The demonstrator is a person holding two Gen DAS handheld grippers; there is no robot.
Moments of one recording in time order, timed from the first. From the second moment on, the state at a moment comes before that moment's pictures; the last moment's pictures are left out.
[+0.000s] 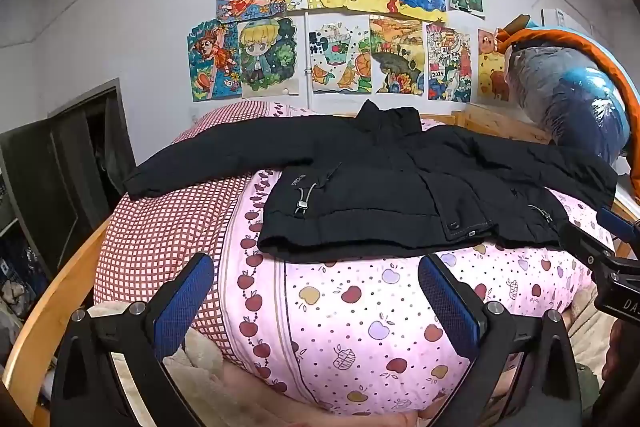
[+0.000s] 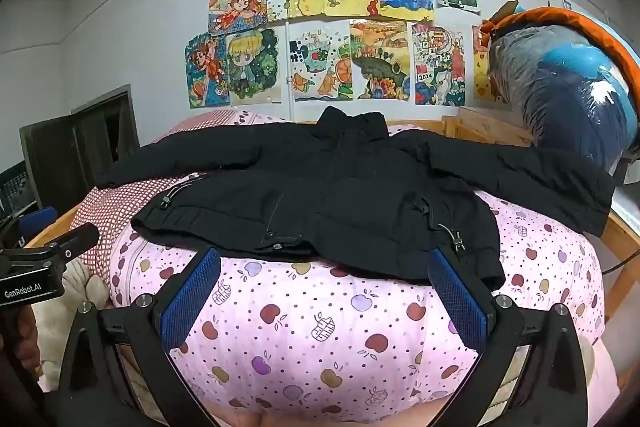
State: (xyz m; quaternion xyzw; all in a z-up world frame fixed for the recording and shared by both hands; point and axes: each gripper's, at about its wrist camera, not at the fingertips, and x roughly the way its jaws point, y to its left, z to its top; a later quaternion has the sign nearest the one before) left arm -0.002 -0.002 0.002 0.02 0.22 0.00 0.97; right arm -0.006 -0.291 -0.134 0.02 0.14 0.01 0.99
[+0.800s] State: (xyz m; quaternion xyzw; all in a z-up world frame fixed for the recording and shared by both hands) left arm -0.002 -0.002 0.002 0.02 0.22 0.00 0.97; right arm -0.005 -0.293 -0.141 0.03 0.15 0.01 0.99
